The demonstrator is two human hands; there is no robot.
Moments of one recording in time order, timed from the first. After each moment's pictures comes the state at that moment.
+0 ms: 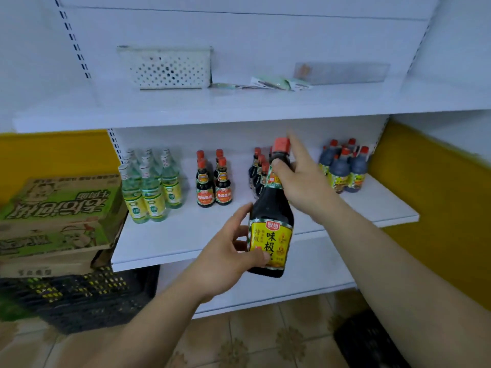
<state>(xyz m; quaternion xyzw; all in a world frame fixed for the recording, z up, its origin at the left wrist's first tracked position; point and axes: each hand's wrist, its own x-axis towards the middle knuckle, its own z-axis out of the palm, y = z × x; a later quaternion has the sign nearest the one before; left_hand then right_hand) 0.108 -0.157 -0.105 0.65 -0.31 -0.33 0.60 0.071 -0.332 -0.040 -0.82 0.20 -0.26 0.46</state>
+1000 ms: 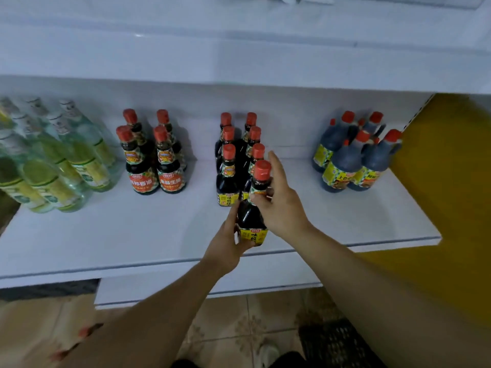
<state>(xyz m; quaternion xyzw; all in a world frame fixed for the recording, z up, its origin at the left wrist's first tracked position) 0.242 -0.439 -0.311 0.79 -0.26 -0.27 0.49 0.196 -0.565 -0.218 -0.86 0.20 -0.15 0.44</state>
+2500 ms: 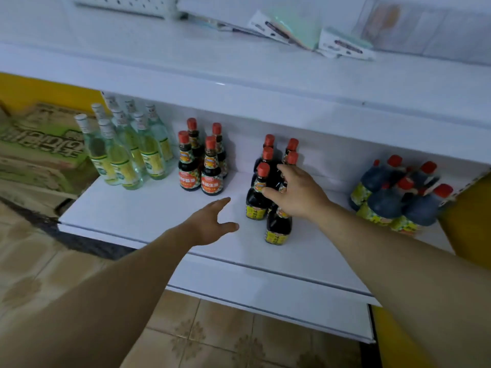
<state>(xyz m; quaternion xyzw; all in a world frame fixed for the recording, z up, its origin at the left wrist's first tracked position) 0.289 -0.393 -0.239 0.91 -0.17 -0.25 0.30 0.244 -0.606 -0.163 -0.97 0.08 0.01 0.23</state>
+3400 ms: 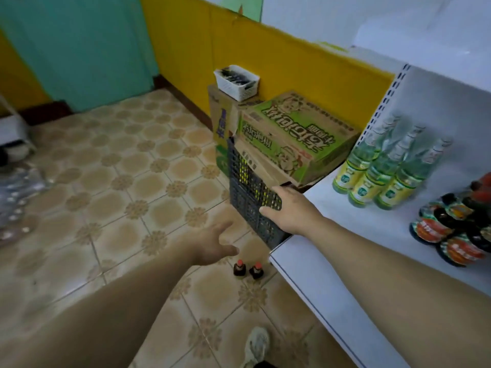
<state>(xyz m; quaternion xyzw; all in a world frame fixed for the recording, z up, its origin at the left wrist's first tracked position) 0.209 0.125 -0.263 0.90 0.15 -0.26 0.31 0.326 -0.055 -0.209 -0.93 -0.25 0.22 0.17</state>
